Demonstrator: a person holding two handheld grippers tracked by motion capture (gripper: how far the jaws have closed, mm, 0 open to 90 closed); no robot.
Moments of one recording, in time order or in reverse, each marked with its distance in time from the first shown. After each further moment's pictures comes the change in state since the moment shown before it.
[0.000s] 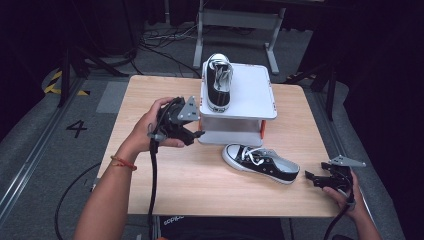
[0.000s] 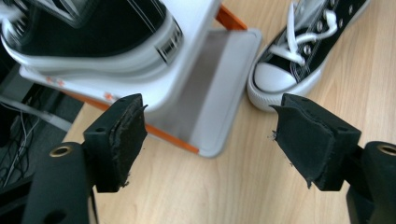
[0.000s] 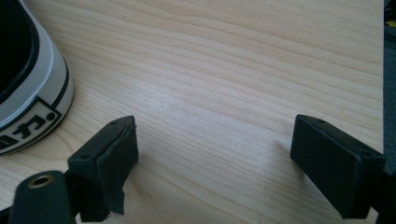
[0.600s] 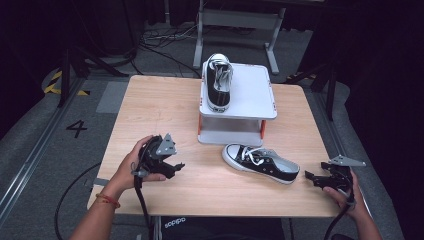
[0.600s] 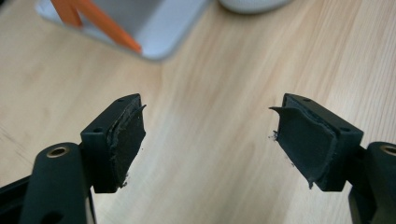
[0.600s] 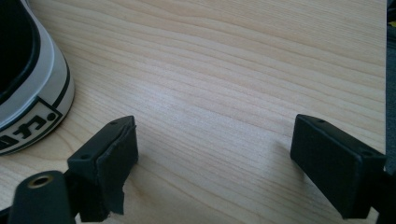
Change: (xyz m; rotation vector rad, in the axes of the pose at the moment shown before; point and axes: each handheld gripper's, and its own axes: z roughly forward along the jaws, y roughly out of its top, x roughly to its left) left arm -0.052 -0.110 0.026 0.097 -0.085 -0.213; right arm -0.001 0.000 0.001 0.001 0.006 -0.005
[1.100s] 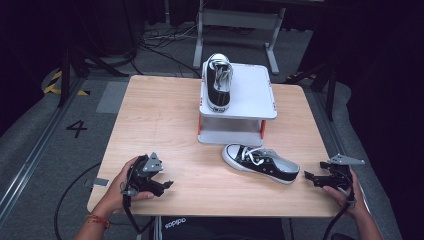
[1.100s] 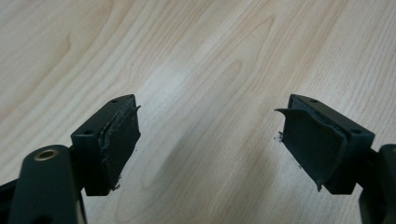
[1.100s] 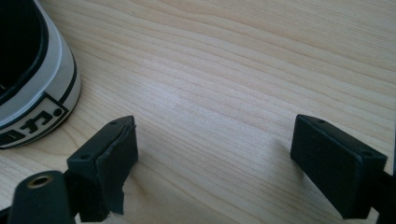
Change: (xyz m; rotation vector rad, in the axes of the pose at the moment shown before) left arm -0.017 -0.062 0.012 0.010 -0.040 -0.164; right arm -0.002 0.004 0.001 0.023 0.032 -0.033
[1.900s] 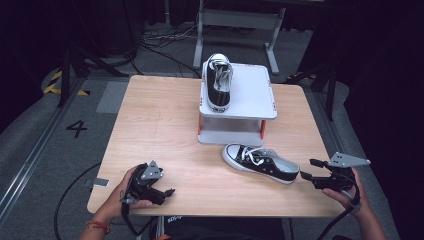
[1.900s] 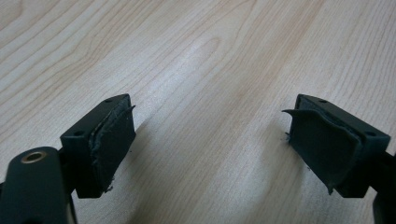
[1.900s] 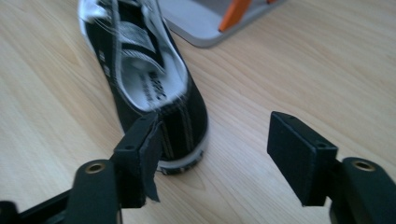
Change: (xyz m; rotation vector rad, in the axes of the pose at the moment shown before) left arm -0.010 -0.018 0.012 -0.048 -0.043 -0.042; right arm 0.048 0.040 -0.047 -0.110 0.174 -0.213
